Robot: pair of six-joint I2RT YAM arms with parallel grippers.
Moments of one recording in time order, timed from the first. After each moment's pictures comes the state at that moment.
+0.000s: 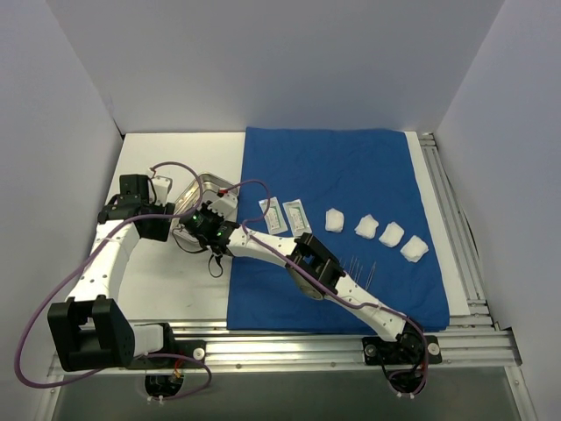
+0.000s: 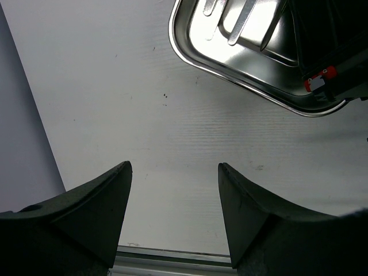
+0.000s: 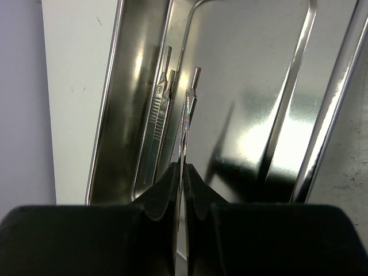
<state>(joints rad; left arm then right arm) 0.05 1.28 1.03 -0.74 -0.12 0.27 1.08 2.67 2.24 -0.21 0.68 1.31</state>
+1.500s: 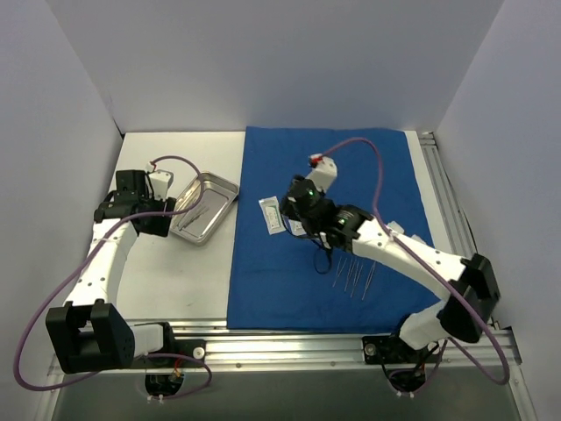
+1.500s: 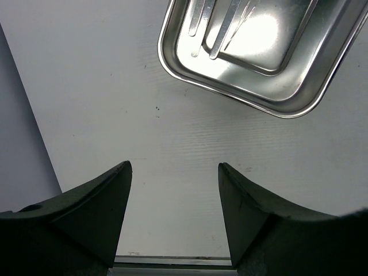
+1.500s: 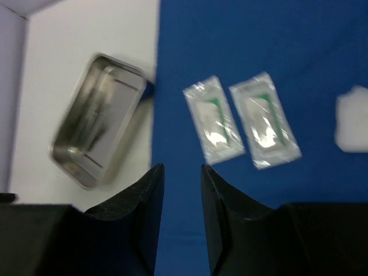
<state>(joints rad) 0.05 1.26 1.07 -0.76 -0.05 0.30 0.90 1.50 1.25 -0.28 0.55 0.82</state>
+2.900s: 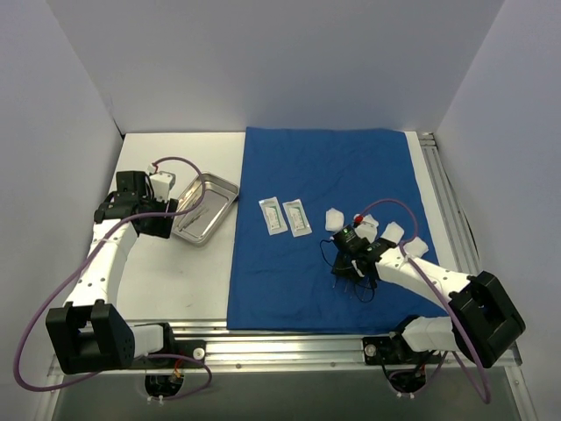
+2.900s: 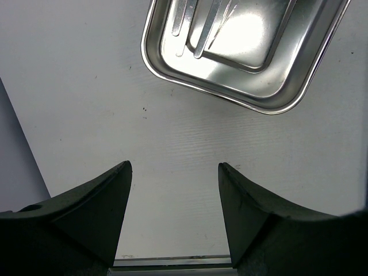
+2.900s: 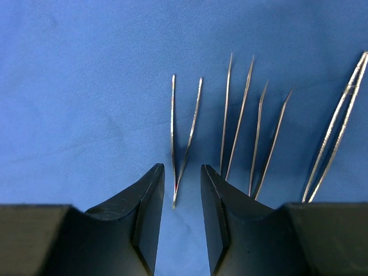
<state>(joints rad) 0.05 1.26 1.07 -0.77 0.01 0.30 0.63 1.27 0.60 -0.52 0.24 0.93</state>
